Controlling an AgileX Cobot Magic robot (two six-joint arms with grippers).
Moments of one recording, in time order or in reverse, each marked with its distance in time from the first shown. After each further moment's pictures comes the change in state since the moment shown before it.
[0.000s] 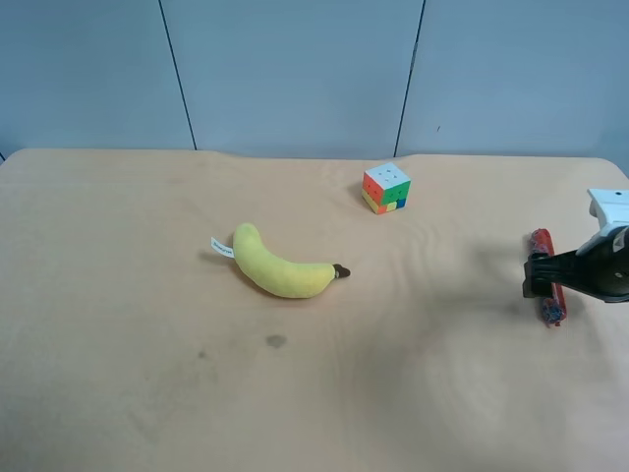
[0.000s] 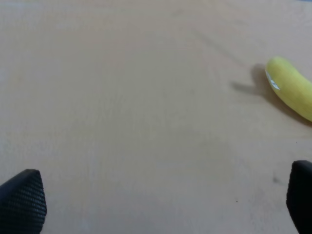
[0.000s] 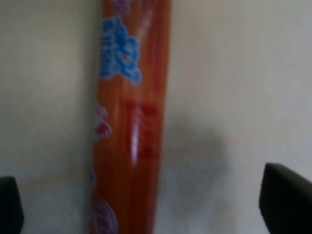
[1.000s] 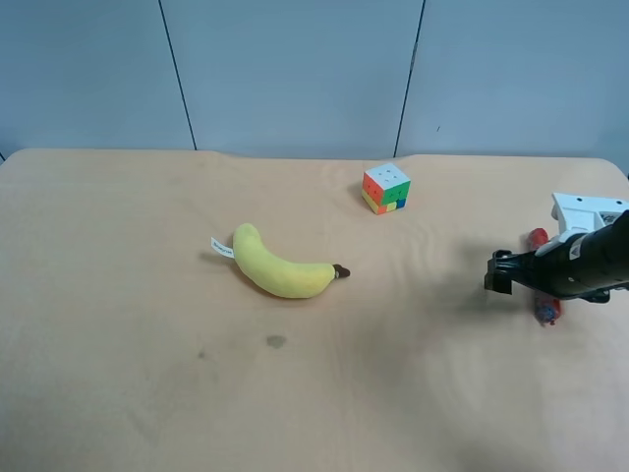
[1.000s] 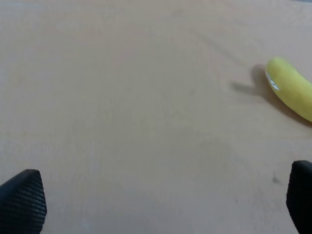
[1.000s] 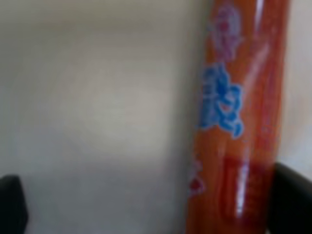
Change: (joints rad) left arm 0.000 0.000 0.000 0.000 0.000 0.000; right arm 0.094 0.129 0.012 0.055 -0.231 0.041
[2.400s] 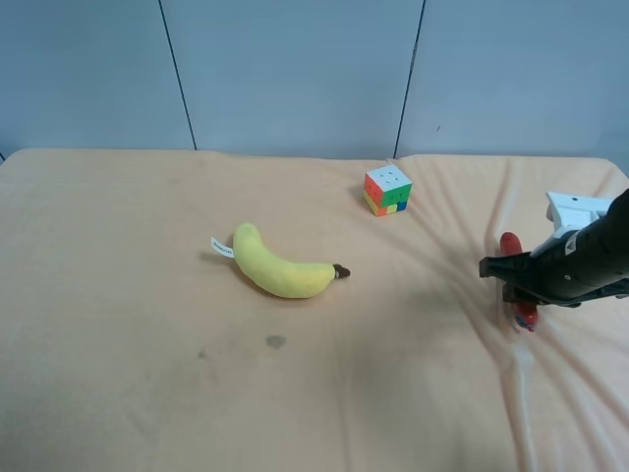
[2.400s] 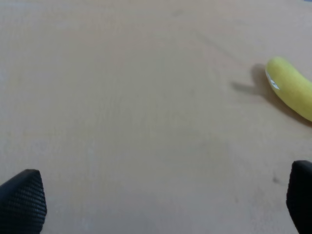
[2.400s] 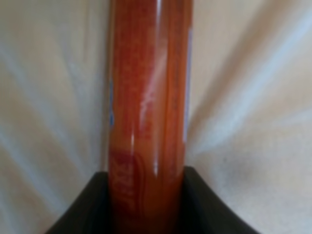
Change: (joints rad) left arm 0.000 0.000 0.000 0.000 0.000 0.000; right arm 0.091 -0.157 0.003 0.117 0.240 0.009
